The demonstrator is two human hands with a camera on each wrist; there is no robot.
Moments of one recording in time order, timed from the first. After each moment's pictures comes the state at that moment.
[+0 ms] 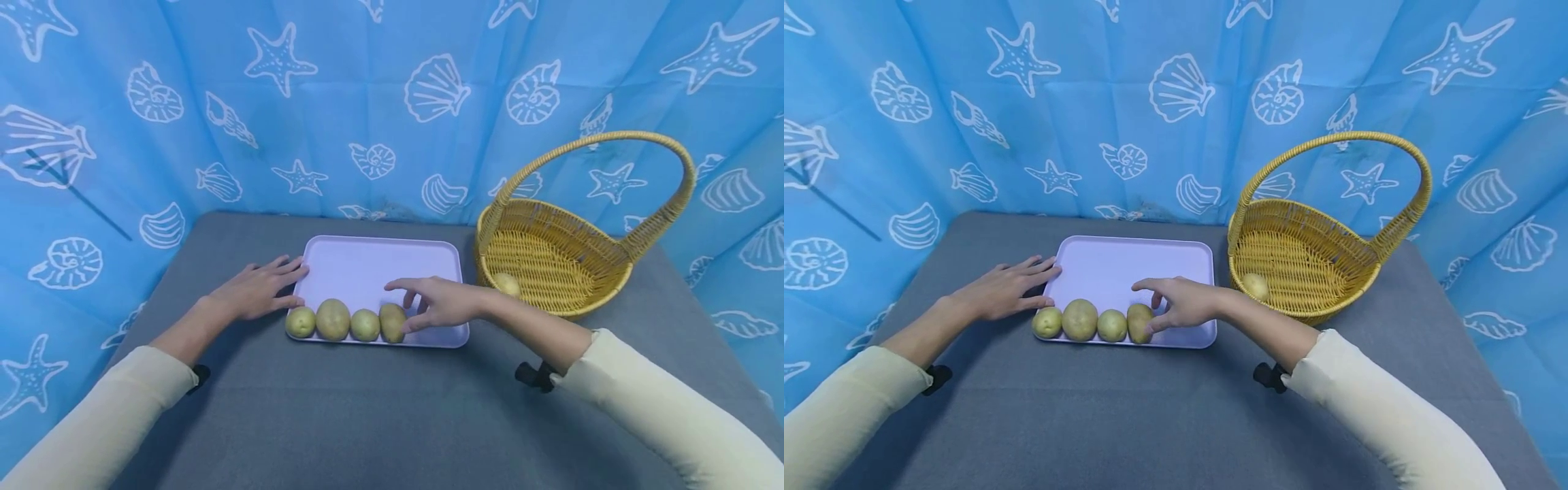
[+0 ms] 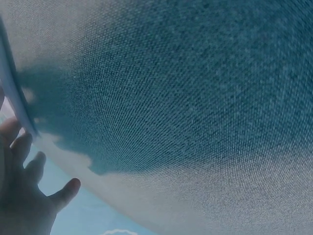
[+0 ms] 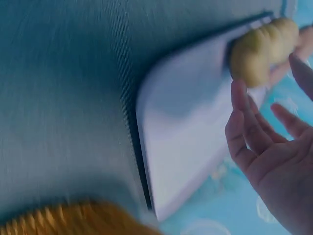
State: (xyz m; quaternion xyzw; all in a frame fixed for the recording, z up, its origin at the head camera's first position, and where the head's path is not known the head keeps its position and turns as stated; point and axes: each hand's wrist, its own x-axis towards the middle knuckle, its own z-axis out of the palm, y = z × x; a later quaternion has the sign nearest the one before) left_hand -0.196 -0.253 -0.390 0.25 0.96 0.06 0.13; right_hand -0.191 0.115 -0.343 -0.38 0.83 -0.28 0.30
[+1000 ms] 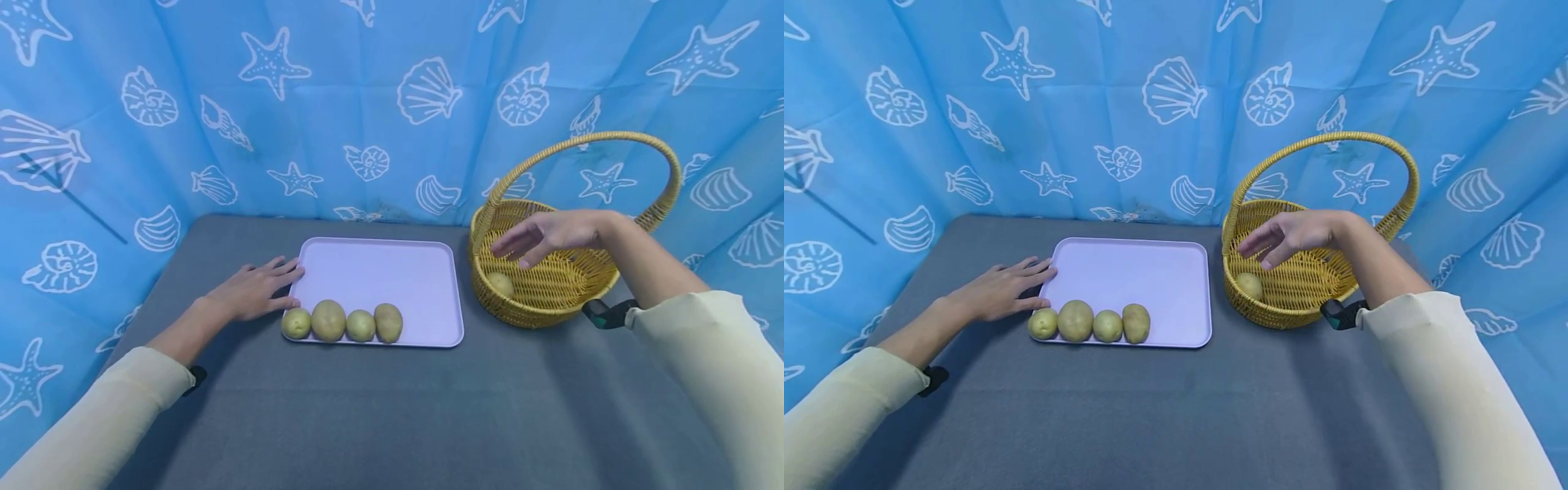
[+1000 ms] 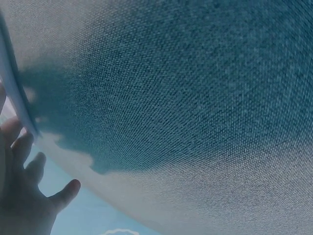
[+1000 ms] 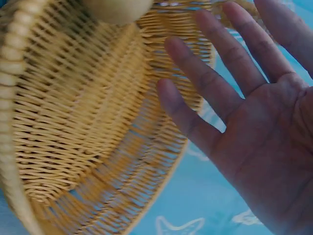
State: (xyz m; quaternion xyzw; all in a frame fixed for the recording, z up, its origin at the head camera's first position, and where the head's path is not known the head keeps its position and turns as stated) left_hand -0.194 -0.251 -0.387 0.26 0.96 0.05 0.12; right_hand -0.255 0.273 -0.267 -0.22 0.81 -0.31 0.44
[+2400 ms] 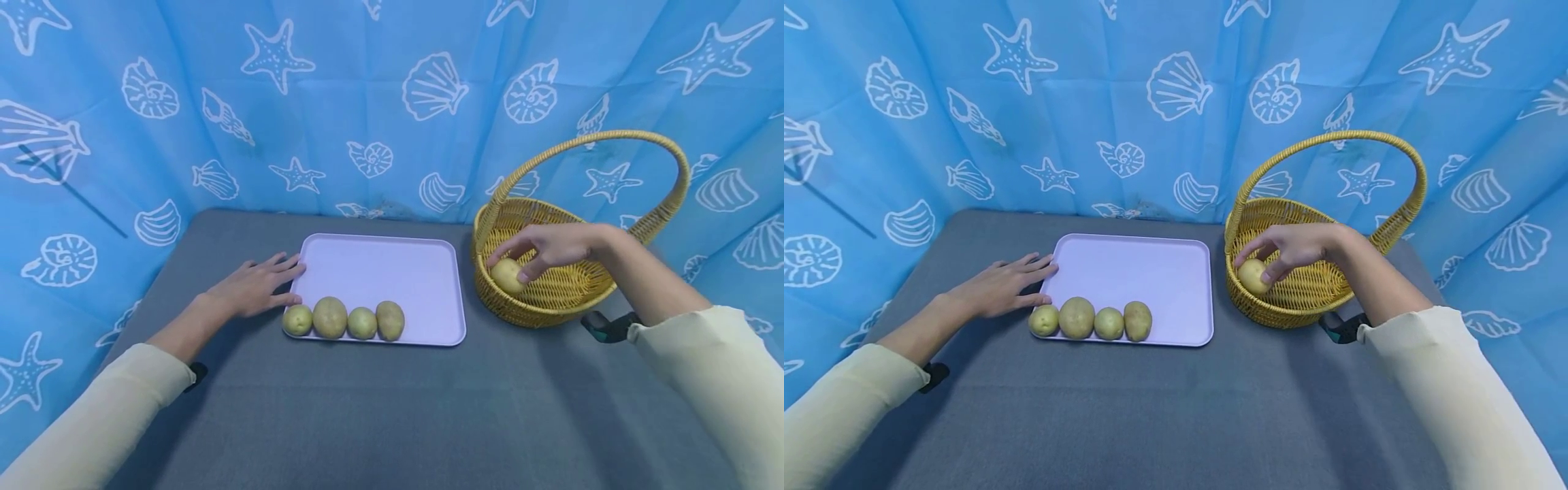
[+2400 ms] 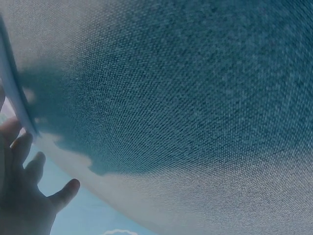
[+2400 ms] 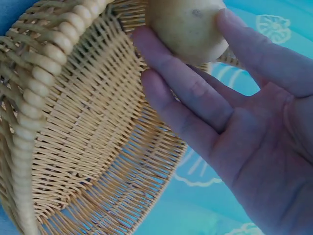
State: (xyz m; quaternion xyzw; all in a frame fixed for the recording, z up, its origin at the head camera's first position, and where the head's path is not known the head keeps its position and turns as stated) left_hand -0.196 -0.249 -0.386 0.25 0.96 0.06 0.14; right_hand -0.243 0.261 -0.277 -0.31 0.84 -0.24 0.38
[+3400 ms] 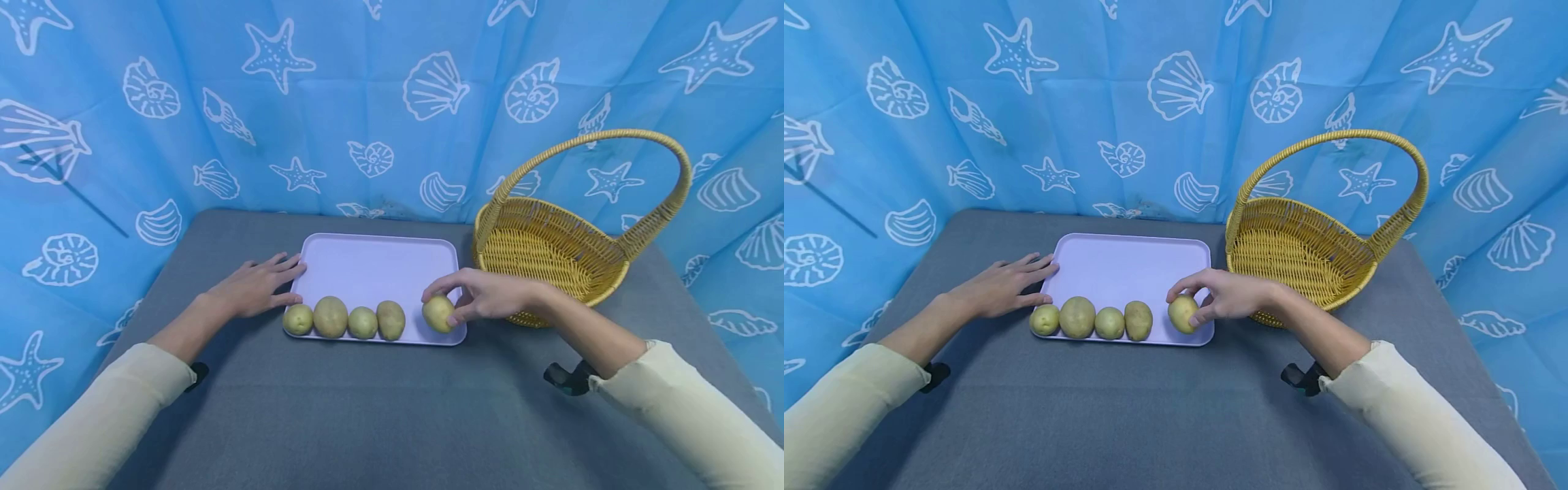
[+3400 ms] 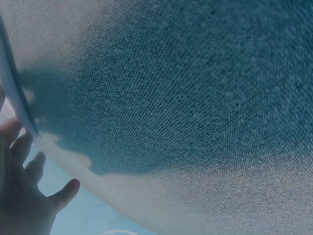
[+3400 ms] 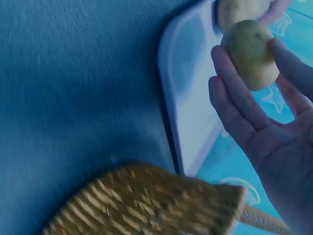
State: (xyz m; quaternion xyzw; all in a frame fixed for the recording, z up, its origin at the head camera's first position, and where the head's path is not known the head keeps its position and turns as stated) left_hand -0.197 -0.250 -0.391 0.25 0.96 0.05 0.13; right_hand -0.196 0.176 -0.333 -0.40 0.78 -0.35 0.33
